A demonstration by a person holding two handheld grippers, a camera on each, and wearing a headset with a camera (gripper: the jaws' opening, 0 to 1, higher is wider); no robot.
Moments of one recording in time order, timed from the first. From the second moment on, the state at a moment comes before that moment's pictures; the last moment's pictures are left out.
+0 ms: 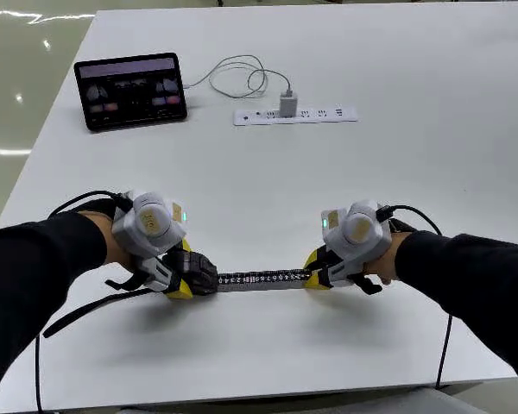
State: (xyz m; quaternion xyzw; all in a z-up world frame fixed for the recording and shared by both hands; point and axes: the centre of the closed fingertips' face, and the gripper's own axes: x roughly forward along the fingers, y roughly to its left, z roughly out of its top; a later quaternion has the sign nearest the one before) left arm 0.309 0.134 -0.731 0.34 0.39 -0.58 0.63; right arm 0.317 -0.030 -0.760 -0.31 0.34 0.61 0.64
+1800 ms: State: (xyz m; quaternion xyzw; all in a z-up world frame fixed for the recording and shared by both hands) left arm 0.313 0.135 -0.734 0.33 0.39 -0.58 0.64; right arm 0.318 -0.069 -0.759 -0.30 0.35 0.59 0.66
